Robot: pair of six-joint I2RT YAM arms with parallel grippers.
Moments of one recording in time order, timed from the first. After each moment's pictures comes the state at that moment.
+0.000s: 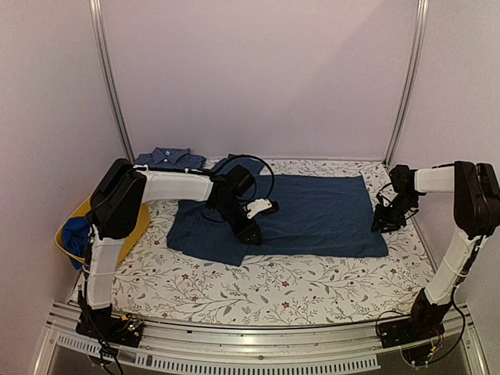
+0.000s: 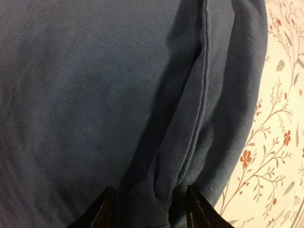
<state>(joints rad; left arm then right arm) -0.76 2.22 1.64 -0.62 0.37 0.35 -0.03 1.79 1.09 -0.67 -0.17 0.06</state>
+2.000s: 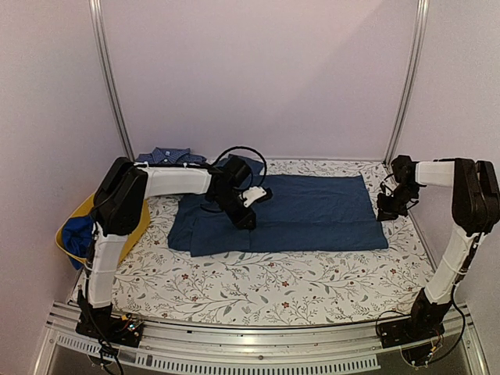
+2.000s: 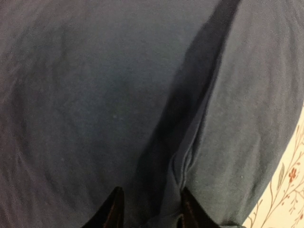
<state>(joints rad) -0.70 2.27 1.73 -0.61 0.22 0.30 -0.05 1.82 1.20 -0.68 -0.12 0.11</state>
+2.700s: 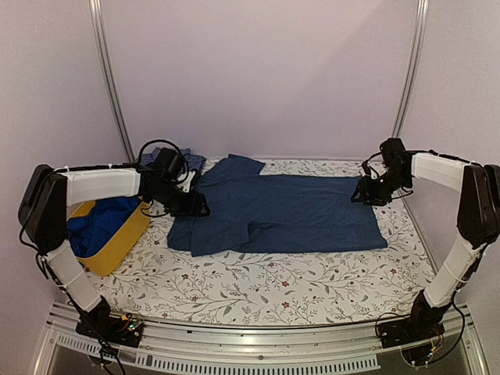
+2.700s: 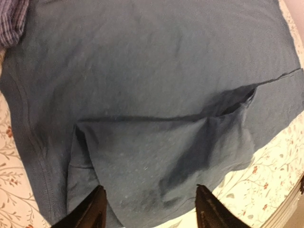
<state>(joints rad) -0.47 1.70 1.17 -0.46 0.21 -0.28 0.10 1.71 1.26 -0.68 -0.31 0.16</state>
